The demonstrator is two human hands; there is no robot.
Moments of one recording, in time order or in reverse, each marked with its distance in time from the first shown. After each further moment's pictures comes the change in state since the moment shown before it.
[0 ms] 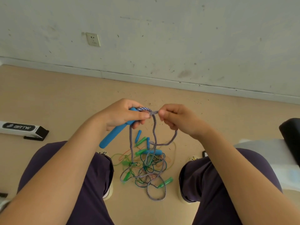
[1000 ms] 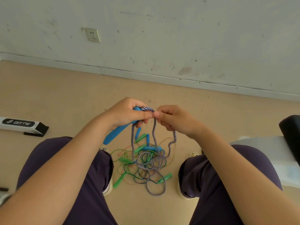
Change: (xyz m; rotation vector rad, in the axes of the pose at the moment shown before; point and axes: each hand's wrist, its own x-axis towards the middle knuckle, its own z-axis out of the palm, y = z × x) left_hand 0.000 0.001 0.017 0.056 0.055 0.031; right_hand 0.002 0.005 0.013 0.008 -0.068 0.048
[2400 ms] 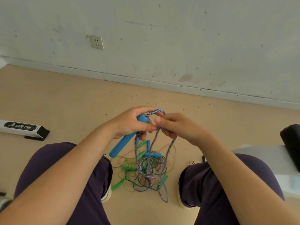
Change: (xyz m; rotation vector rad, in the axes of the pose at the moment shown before) left_hand 0.000 -0.005 0.004 -0.150 -0.116 0.013; right_hand -0.009 -0.011 -0.005 -0.117 -0.006 0.091
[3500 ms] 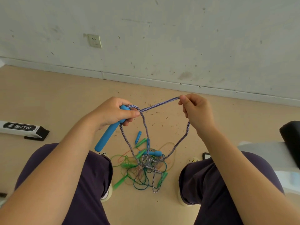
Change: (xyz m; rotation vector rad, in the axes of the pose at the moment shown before) left_hand -0.009 0.004 -0.035 0.196 0.260 -0.070; right_hand 0.005 0.010 -0.024 0.090 0.712 -0.070
